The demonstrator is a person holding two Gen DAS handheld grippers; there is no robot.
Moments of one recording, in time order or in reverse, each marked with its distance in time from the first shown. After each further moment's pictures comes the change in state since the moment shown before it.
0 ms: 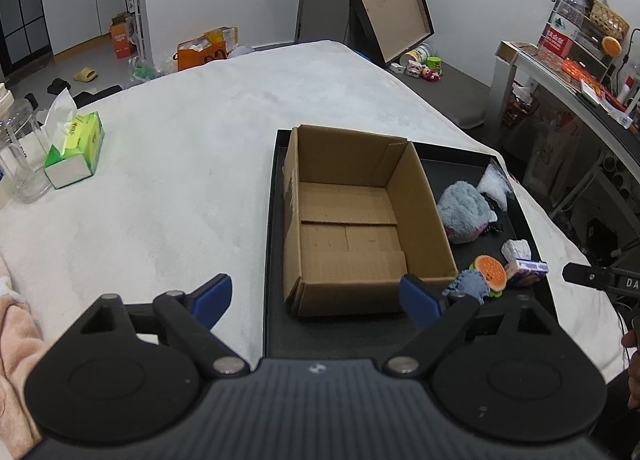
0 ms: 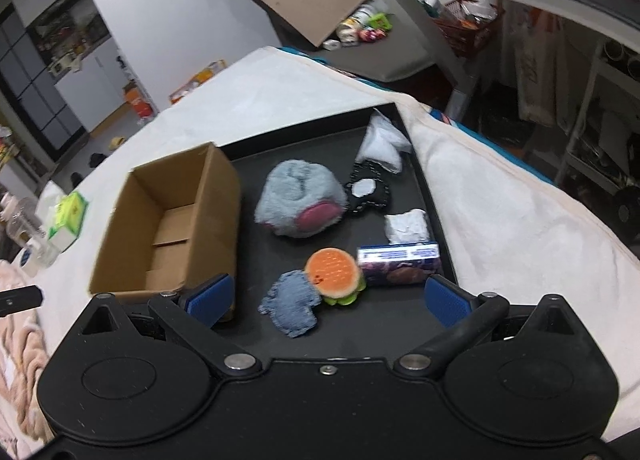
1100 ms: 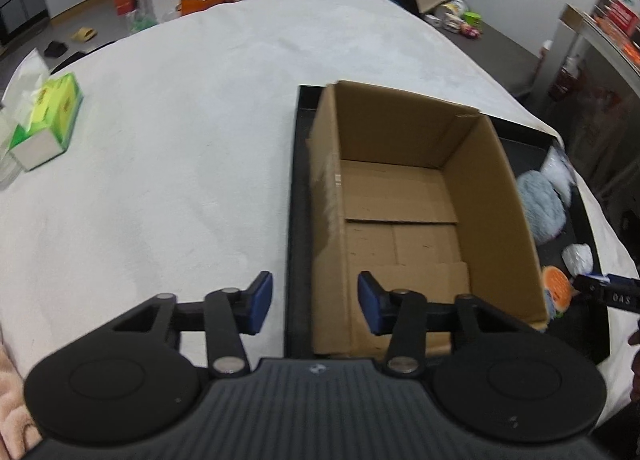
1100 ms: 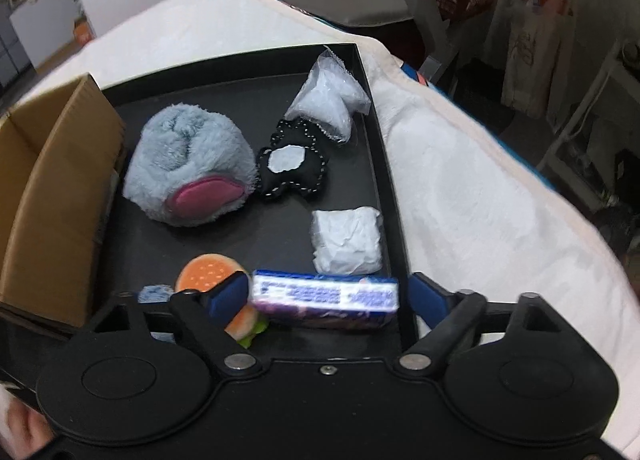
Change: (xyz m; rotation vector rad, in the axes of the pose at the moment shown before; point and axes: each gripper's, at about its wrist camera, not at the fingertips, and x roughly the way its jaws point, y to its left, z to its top) left arm 0.110 0.026 0.031 -0.027 0.158 0.036; right arm 0.115 -0.028 0.016 -0.139 0.131 -0.199
